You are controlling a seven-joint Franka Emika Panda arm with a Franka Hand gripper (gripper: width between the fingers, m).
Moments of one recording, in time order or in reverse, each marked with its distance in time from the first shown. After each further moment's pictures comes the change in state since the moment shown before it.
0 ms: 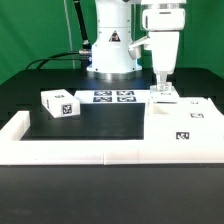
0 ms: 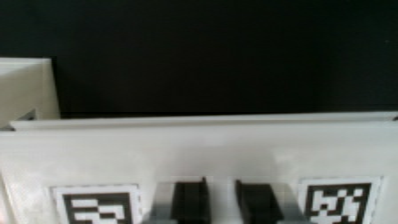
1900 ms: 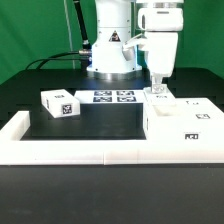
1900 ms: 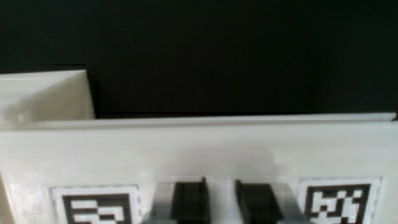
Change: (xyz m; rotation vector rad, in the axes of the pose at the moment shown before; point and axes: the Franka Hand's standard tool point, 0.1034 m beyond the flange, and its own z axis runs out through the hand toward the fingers) arm -0.012 0.031 -0.001 0.010 -0.022 -0.061
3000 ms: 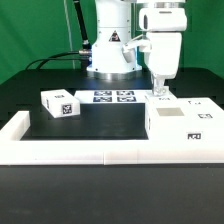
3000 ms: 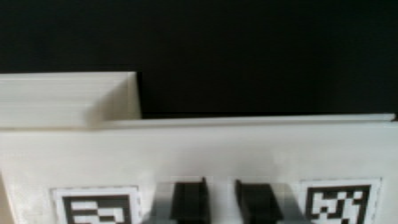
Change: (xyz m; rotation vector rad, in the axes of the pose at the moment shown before) arm 0.001 0.029 0.000 -0.020 0.005 -0.036
